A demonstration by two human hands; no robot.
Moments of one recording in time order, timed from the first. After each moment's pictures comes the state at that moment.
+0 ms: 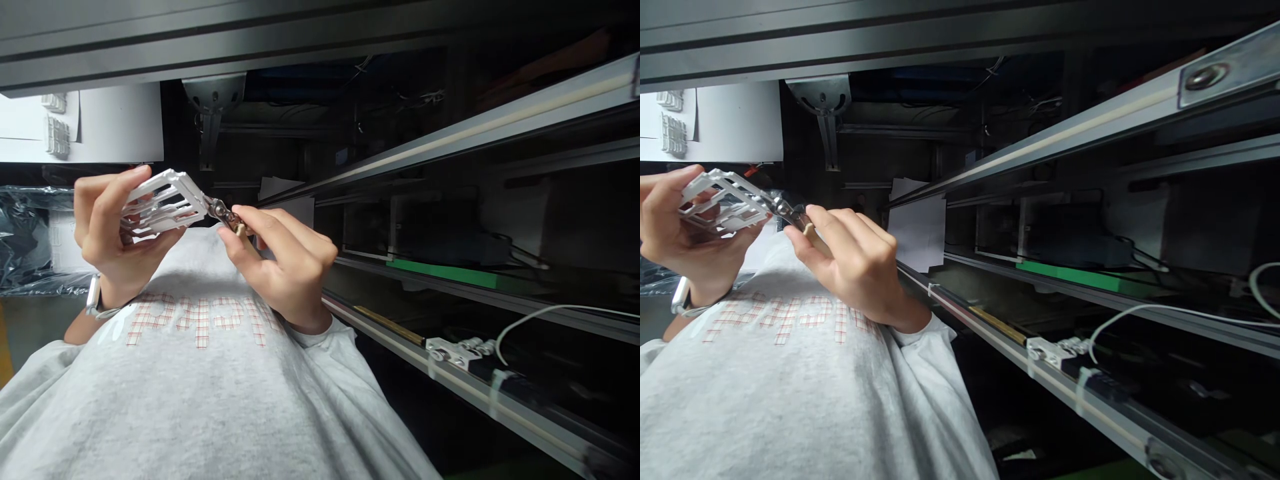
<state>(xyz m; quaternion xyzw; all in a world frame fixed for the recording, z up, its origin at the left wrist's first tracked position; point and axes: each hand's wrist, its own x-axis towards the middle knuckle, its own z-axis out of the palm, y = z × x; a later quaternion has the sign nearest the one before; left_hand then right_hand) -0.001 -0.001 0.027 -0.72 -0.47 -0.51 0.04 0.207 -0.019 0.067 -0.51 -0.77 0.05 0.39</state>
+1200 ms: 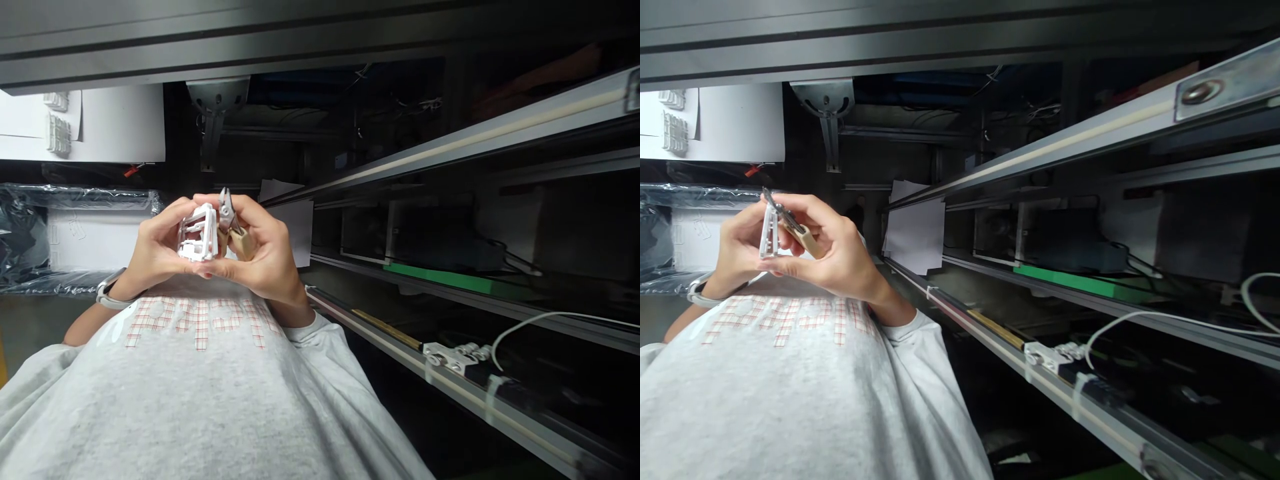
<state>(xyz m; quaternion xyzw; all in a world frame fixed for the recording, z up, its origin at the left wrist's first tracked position) 0.019 -0.011 0.024 -0.53 -0.38 -0.49 -0.58 0.191 -0.011 0.042 -0.33 -0.54 0.64 0.44</state>
